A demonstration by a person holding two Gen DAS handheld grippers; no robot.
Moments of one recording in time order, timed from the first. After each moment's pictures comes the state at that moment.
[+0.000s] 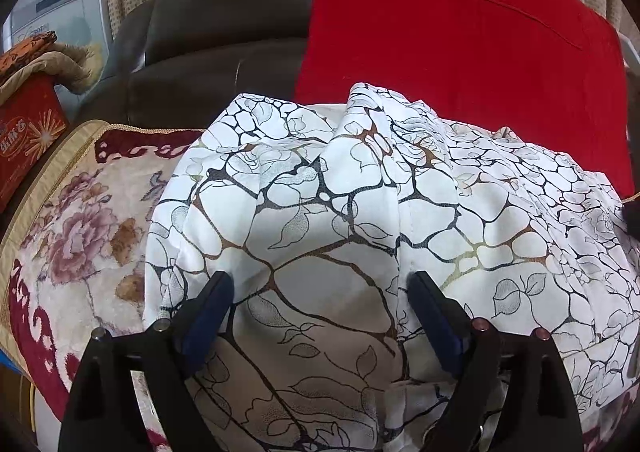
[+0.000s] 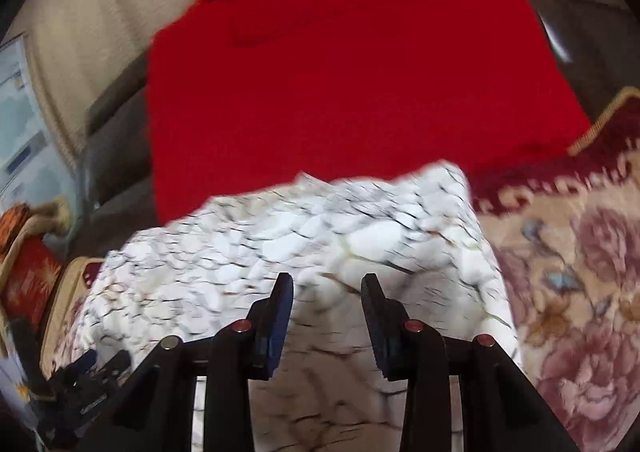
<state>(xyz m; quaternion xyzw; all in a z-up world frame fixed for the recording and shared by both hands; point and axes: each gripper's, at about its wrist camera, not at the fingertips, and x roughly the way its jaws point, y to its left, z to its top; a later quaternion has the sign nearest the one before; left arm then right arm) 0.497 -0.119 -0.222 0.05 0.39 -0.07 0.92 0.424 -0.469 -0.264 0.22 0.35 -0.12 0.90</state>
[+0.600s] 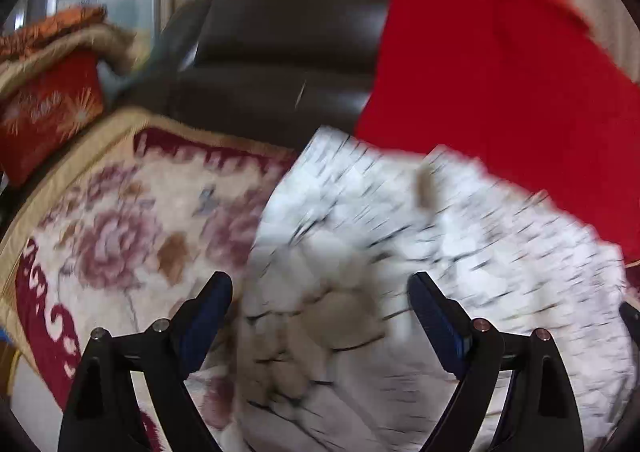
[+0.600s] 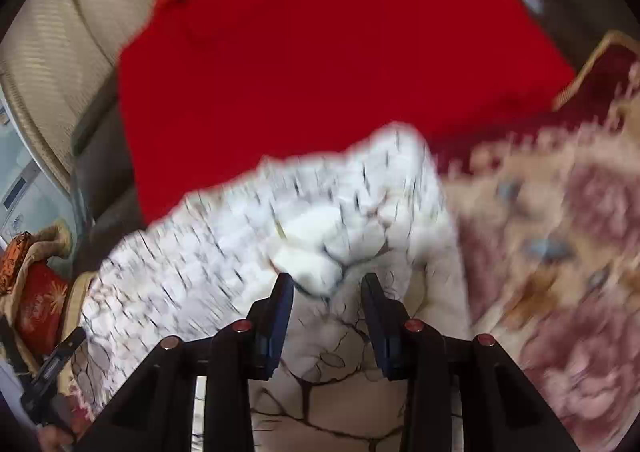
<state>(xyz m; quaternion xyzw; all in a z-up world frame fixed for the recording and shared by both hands) 0.519 -0.061 -0.202 -0.01 0.39 -0.01 0.92 0.411 -0.512 -0.282 0.29 0.36 -0.11 0.88</state>
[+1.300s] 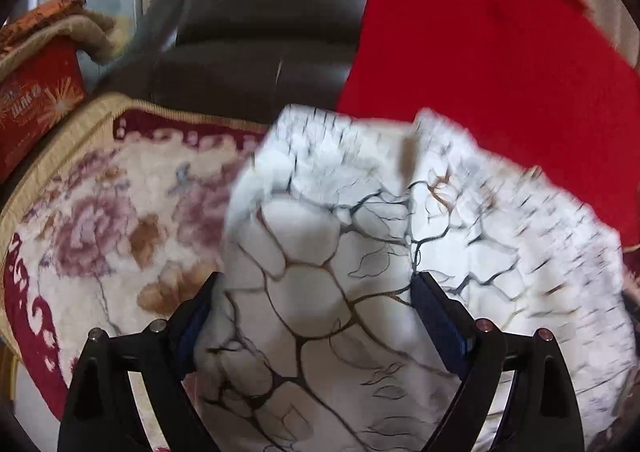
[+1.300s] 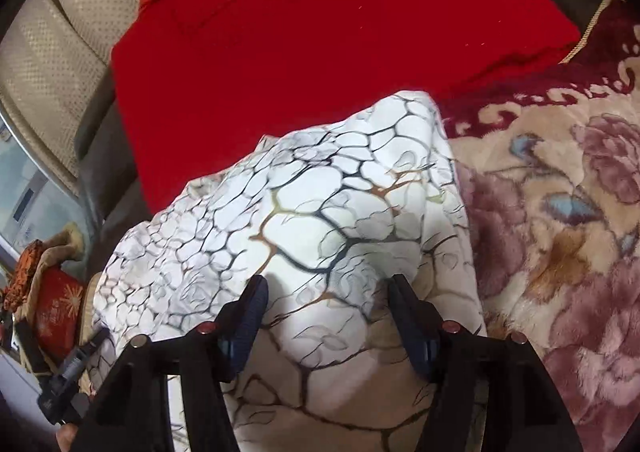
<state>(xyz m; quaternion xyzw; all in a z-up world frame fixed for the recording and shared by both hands) 0.524 -0.079 -0.216 -0.01 0.41 -0.04 0.91 0.408 -0.513 -0.293 0.32 0.36 -0.09 0.87</state>
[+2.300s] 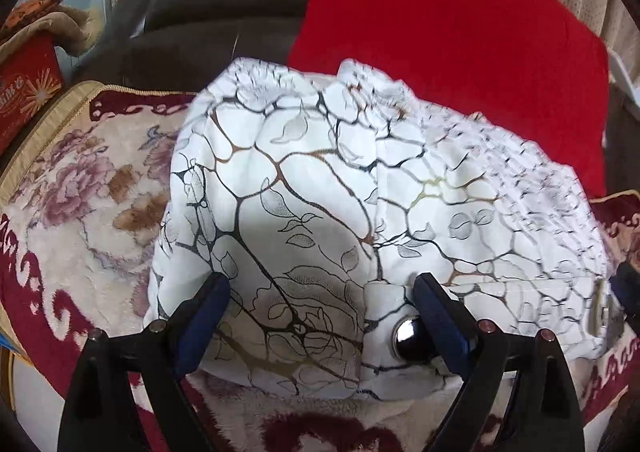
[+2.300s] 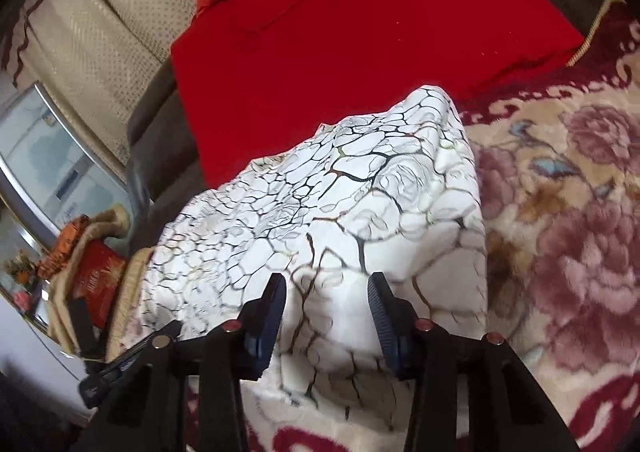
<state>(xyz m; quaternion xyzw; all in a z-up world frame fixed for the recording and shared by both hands) 0.455 -0.092 -0.211 0.00 0.42 -0.11 0.90 0.329 -0.481 -0.270 0.33 0.33 -0.02 0.88</state>
